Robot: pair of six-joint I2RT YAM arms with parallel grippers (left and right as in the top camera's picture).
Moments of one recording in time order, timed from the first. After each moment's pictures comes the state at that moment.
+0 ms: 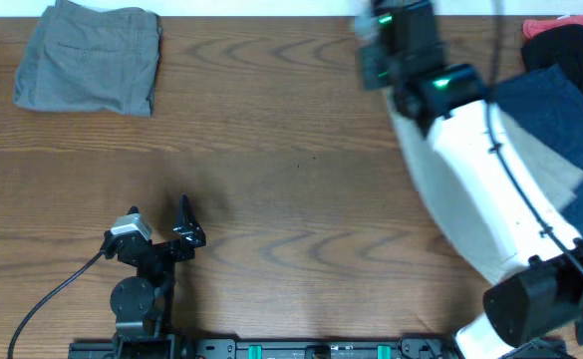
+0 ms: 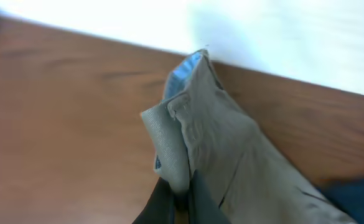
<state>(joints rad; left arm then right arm) 0.01 0.01 0.02 -0.12 -0.05 -0.35 0.42 1.76 1.69 -0.63 0.15 0.09</state>
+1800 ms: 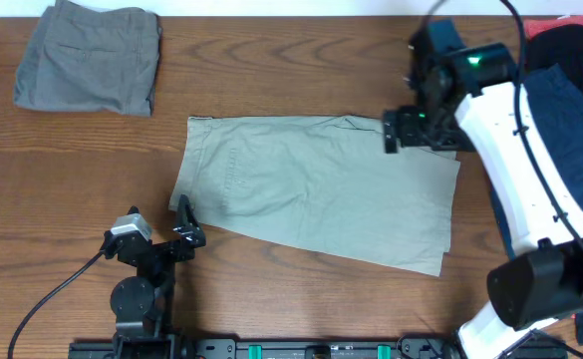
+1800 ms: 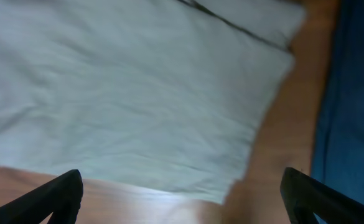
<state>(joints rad) 0.01 0.01 0.02 -0.12 -0.05 -0.35 0.22 1.81 1.74 -1.43 0.04 0.26</state>
